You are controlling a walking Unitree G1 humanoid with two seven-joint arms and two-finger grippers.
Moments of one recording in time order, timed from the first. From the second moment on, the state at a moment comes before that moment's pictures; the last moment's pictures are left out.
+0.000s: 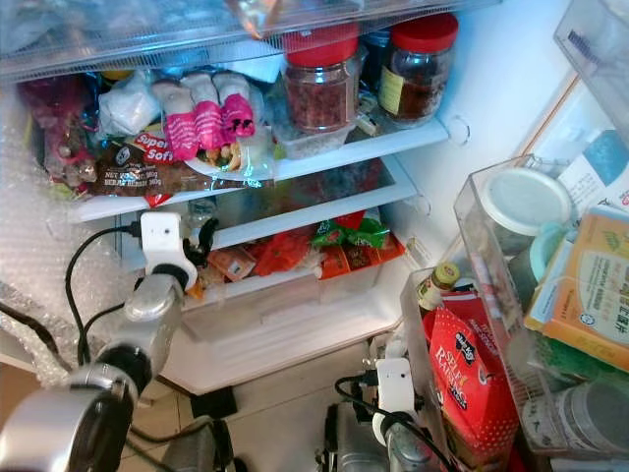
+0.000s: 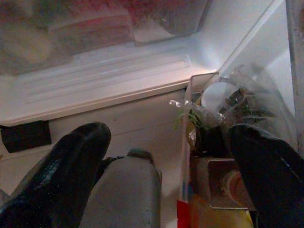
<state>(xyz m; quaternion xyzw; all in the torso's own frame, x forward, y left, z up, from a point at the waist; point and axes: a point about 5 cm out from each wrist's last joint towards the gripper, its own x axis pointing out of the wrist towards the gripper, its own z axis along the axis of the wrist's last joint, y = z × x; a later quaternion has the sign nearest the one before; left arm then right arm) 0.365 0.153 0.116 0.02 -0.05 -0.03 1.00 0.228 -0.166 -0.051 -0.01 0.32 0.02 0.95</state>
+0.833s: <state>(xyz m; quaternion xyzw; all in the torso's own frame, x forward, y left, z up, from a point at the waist) 0.323 0.156 0.088 0.11 -0.07 -0.14 0.98 0.232 -0.165 -0.049 -0.01 0.31 0.02 0.95</state>
